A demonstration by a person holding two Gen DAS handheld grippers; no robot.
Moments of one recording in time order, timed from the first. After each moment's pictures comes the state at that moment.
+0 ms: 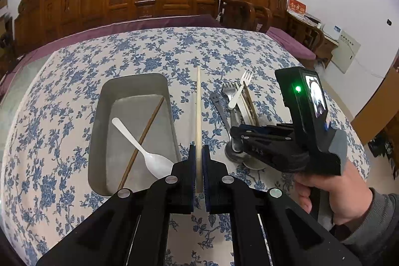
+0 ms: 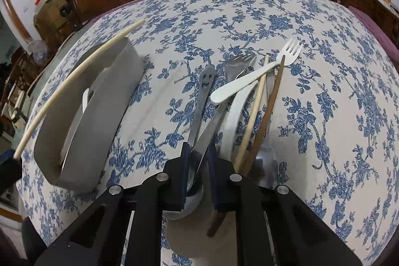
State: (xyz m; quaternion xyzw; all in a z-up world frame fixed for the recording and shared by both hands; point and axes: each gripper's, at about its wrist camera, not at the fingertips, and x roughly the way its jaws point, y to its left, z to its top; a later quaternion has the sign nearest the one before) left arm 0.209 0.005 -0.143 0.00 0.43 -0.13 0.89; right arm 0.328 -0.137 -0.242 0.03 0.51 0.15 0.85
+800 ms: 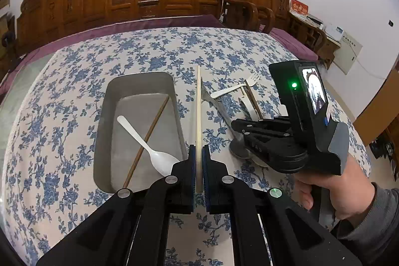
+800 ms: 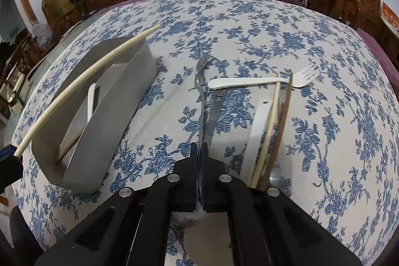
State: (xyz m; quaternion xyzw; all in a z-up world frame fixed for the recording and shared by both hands) left arm 0.206 0.014 -0.144 0.00 0.43 -0.12 0.90; right arm 0.329 -0.114 -0.232 -0.03 0.49 0.16 0.85
